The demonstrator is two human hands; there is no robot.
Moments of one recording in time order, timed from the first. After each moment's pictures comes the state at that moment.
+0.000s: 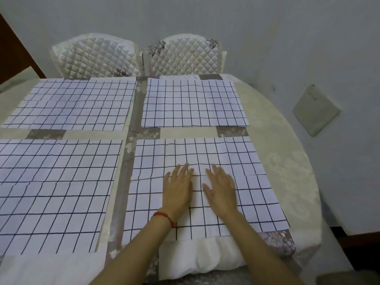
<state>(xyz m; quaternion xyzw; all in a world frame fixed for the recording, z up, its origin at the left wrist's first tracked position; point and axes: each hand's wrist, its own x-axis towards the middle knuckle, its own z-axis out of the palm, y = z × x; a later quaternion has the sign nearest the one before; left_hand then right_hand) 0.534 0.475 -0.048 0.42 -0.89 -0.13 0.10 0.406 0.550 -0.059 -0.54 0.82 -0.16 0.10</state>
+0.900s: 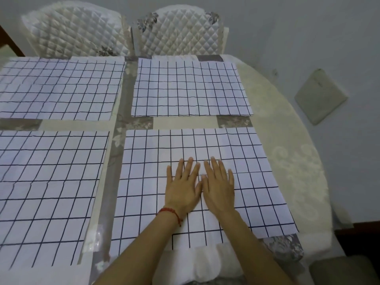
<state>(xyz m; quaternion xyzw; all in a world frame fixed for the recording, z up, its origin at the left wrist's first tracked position) 0.503 0.464 -0.089 0.42 -0.89 -0.17 0.01 0.407 0.525 -0.081 -0.51 0.85 -0.13 0.08</state>
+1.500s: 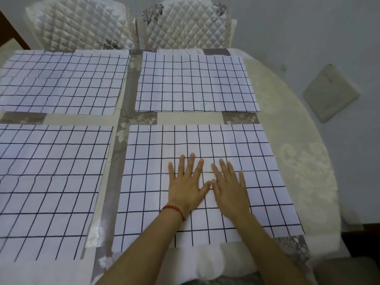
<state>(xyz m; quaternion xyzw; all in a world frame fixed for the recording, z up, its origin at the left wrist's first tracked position) 0.503 0.465 -0.093 0.43 -0.89 -0.16 0.00 0.386 0.546 -0.086 -0.55 0.83 -0.07 0.09</state>
